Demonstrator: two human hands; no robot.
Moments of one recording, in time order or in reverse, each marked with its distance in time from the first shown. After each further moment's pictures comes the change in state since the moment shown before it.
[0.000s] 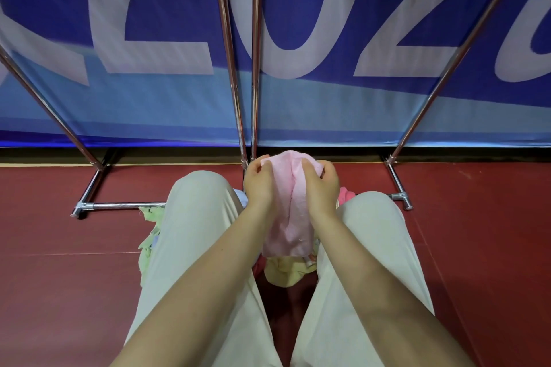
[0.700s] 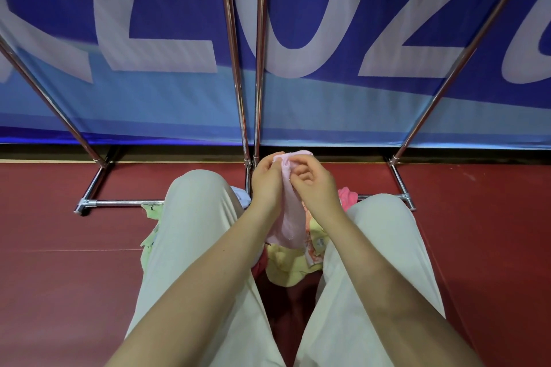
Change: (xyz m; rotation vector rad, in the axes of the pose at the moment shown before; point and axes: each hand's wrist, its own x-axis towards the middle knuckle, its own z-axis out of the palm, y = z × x) left_hand -0.008 0.003 -0.002 -0.017 -0.187 0.121; right_hand -0.004 -0.005 -0.004 -0.137 -0.385 -0.300
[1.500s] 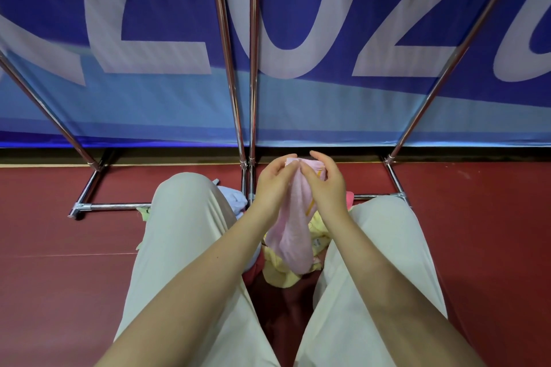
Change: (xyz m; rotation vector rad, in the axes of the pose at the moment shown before) left_hand -0.010 -0.001 0.010 0.051 -0.171 0.039; right_hand 0.006 0.012 -0.018 0.119 0.211 0.177
